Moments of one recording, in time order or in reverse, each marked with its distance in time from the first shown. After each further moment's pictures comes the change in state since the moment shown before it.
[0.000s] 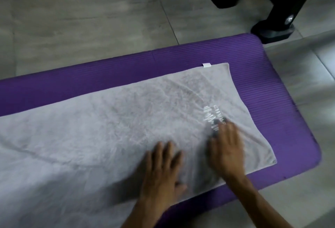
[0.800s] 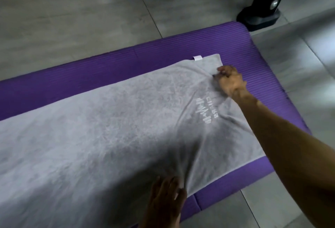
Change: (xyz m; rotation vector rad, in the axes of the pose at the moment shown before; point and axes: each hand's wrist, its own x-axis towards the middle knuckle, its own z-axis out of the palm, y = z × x) left_hand -0.017 0.055 0.045 -0.279 0.659 0.067; right_hand 0.204 0.085 -0.002 0.321 -0.194 0.582
